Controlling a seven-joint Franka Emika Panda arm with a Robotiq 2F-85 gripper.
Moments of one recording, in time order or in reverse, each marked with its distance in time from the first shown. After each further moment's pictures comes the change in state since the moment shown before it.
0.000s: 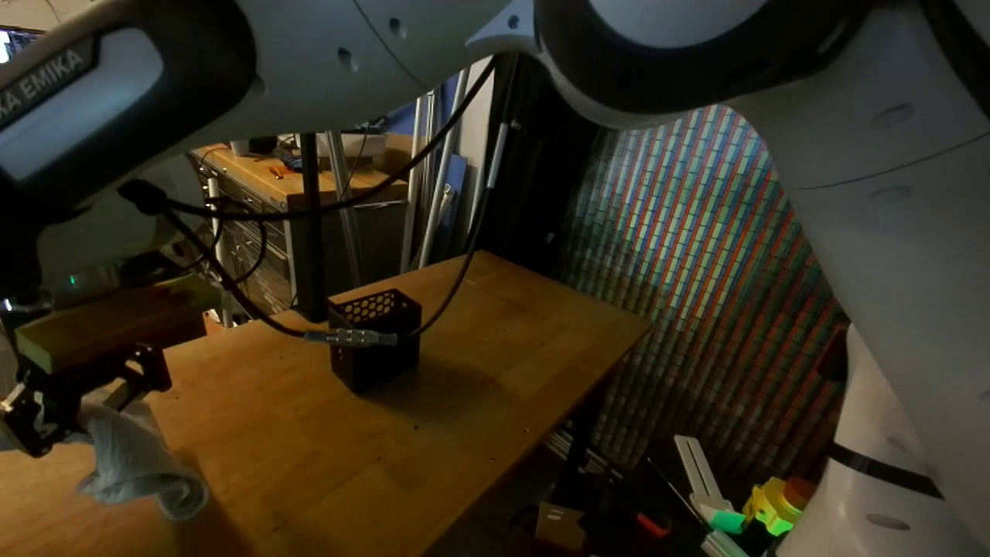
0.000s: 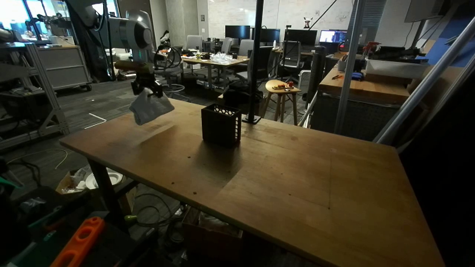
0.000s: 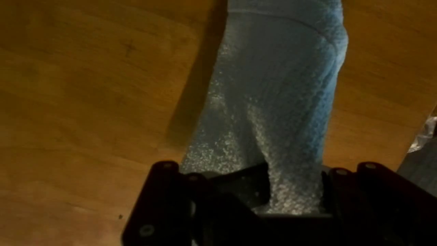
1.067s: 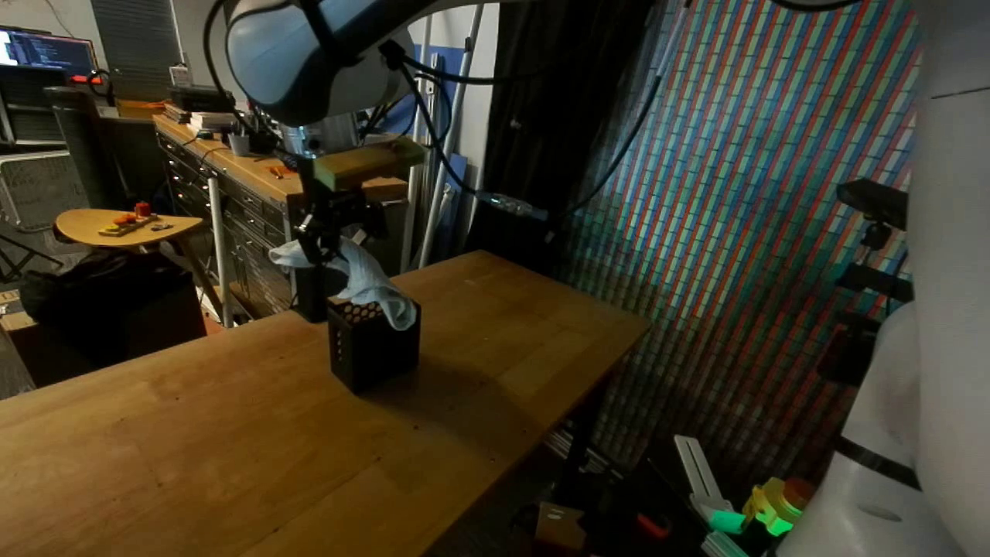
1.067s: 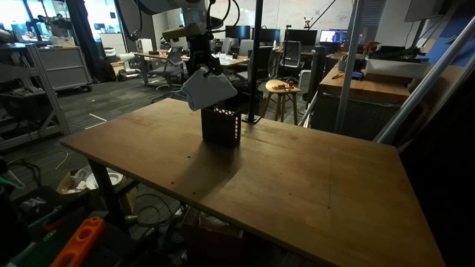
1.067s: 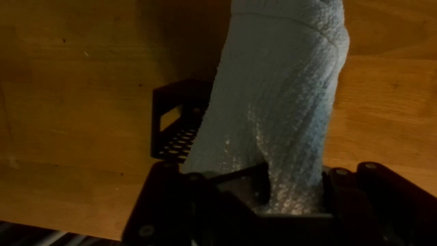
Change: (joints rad) arm -0.232 -0.366 -0.170 -0.262 -0.112 -0.150 -0.029
